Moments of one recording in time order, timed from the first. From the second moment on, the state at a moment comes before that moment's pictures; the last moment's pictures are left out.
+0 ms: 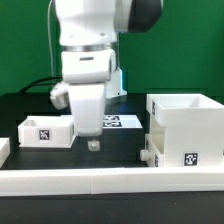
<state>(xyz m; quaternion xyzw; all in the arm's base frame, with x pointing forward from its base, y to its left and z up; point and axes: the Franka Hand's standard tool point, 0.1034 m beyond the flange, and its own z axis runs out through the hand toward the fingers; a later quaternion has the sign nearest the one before) 0.542 -0.055 0.049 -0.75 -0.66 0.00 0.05</state>
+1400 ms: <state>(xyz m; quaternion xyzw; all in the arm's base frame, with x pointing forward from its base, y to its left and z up) 0.490 -0.101 0.060 -0.96 -0.28 0.01 0.05</state>
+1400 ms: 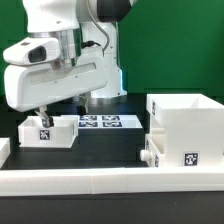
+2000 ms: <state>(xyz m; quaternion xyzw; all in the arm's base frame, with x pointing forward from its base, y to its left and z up) 0.489 -0.095 0.057 -0.99 -0.11 0.02 0.05</state>
